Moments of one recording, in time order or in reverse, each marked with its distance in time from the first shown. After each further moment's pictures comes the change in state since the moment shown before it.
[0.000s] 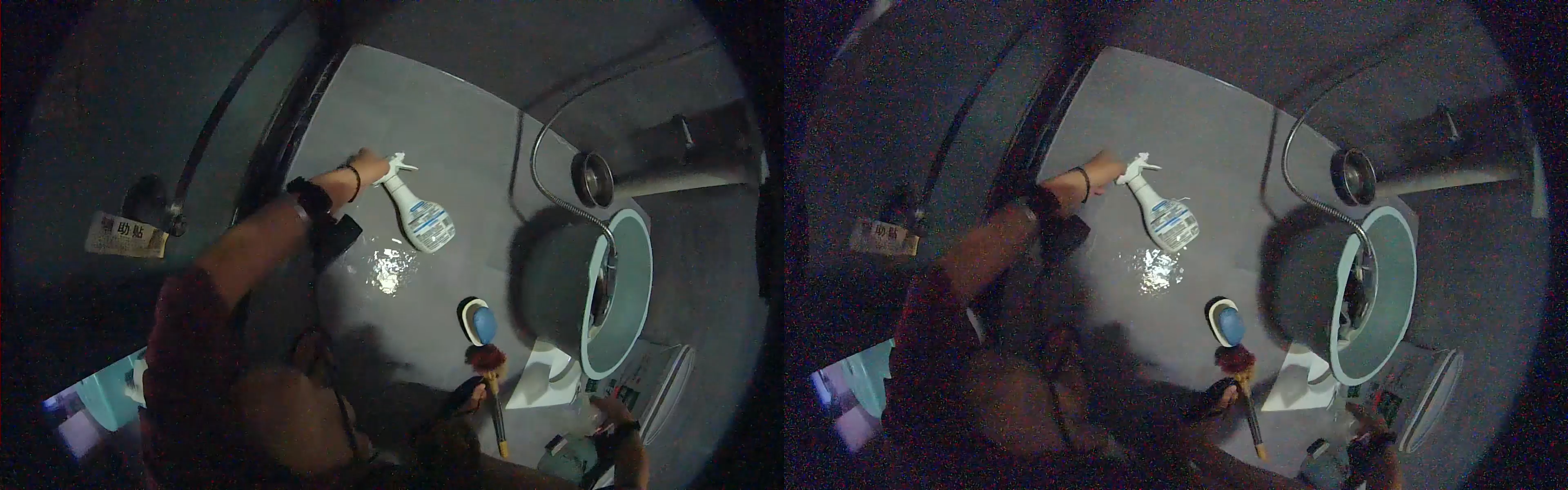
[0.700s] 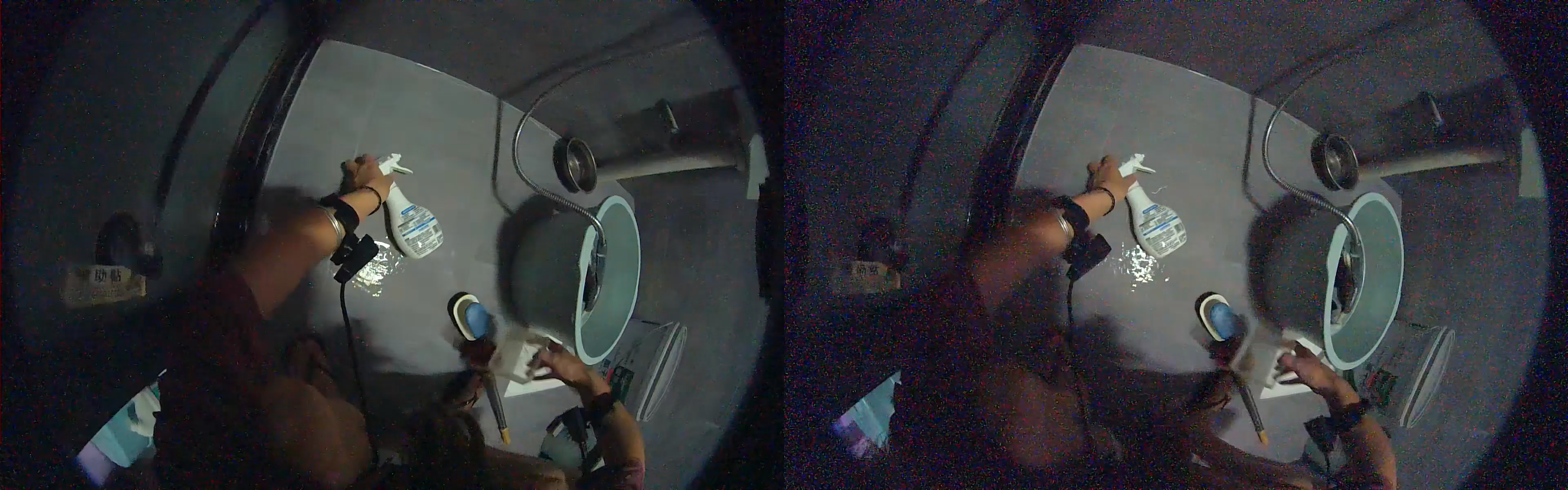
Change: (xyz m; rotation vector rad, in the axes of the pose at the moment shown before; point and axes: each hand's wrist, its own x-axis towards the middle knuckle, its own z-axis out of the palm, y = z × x) left_hand 0.003 0.009 0.047 0.260 0.210 0.063; right_hand 0.091 -0.225 0.027 0.702 -0.311 0.076
